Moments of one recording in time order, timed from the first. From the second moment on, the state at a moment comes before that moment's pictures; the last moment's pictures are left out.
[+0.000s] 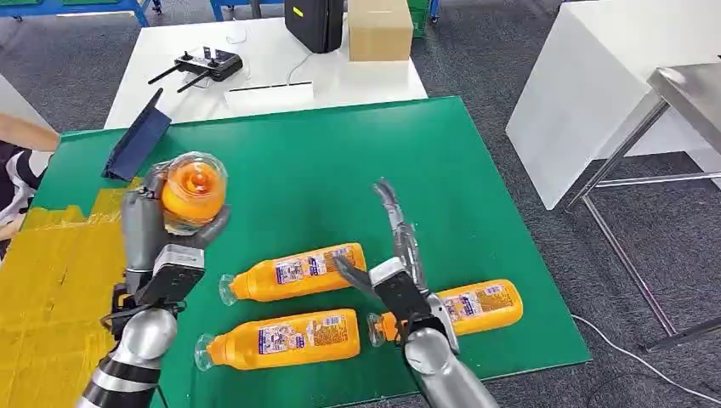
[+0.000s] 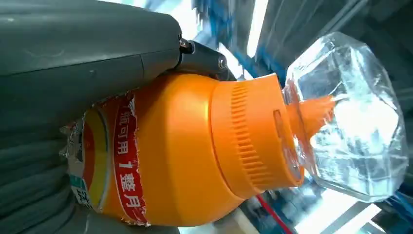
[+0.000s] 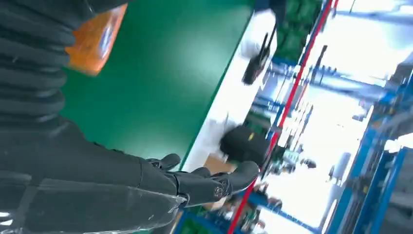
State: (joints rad) left arm -0.20 0.05 -0.23 -1.63 -0.76 0.58 -0.28; right arm -0.16 0.12 0.47 -1.40 0.23 -0.28 -0.39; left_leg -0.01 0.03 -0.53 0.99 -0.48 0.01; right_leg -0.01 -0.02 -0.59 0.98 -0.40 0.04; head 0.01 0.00
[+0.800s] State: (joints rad) left arm -0.24 0.44 -0.20 -1.24 -1.57 0.36 0.23; right arm 0.06 -0.01 0.28 -1.70 0.39 -0.12 -0.35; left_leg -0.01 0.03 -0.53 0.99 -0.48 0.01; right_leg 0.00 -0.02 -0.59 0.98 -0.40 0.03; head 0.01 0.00
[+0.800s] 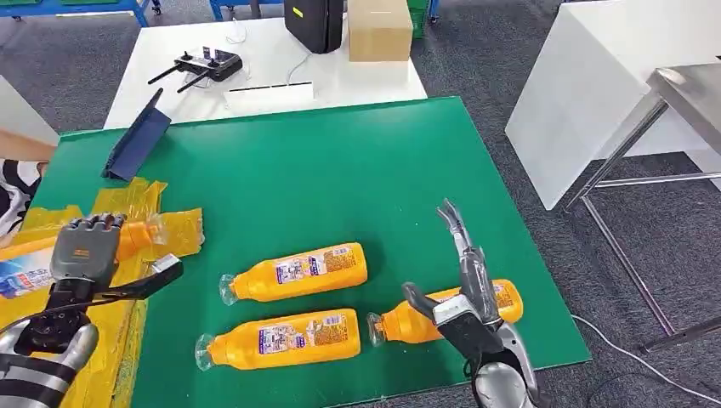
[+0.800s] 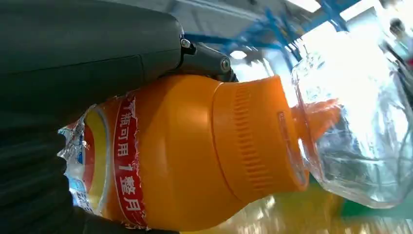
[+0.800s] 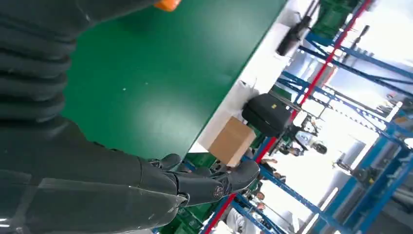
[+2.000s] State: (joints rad) left arm -0.26 0.15 0.02 -1.34 -0.73 0.43 -0.23; right arm 0.13 -0.29 0.34 -1.67 0.89 -0.12 -0.16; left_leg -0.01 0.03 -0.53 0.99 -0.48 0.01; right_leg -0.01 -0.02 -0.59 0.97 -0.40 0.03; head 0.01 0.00
